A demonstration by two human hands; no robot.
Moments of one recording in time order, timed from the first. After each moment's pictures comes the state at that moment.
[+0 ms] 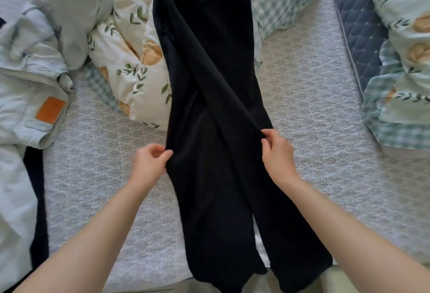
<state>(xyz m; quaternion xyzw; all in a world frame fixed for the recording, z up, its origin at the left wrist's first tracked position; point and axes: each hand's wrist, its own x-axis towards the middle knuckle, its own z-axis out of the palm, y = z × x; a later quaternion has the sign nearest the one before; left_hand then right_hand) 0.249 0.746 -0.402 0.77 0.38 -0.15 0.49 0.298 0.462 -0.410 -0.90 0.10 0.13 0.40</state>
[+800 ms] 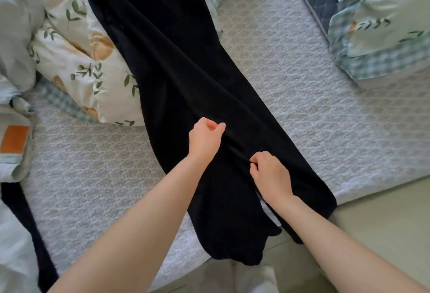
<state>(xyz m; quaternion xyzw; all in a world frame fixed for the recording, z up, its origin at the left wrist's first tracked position) 0.273 0.614 -0.412 0.82 0.21 -0.27 0.46 0.167 0.458 -0.445 -0.96 0.10 0.16 0.19</state>
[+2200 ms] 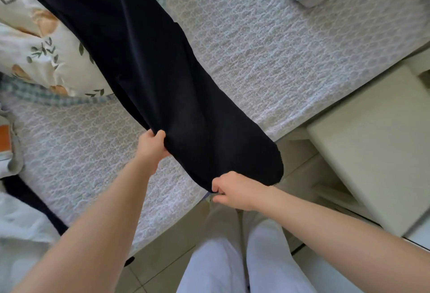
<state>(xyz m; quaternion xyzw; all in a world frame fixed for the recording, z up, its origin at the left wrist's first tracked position) 0.160 0.702 -0.410 0.72 0.30 -0.34 0.52 0.010 0.521 -0.392 -0.86 -0.05 0.41 0.31</state>
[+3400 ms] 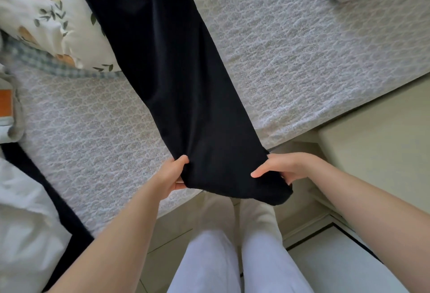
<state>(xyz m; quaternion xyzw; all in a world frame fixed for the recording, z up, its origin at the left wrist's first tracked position) 0.078 0.714 -0.427 0.64 0.34 -0.50 0.48 0.034 0.417 -0.427 -0.54 0.26 0.66 0.45</state>
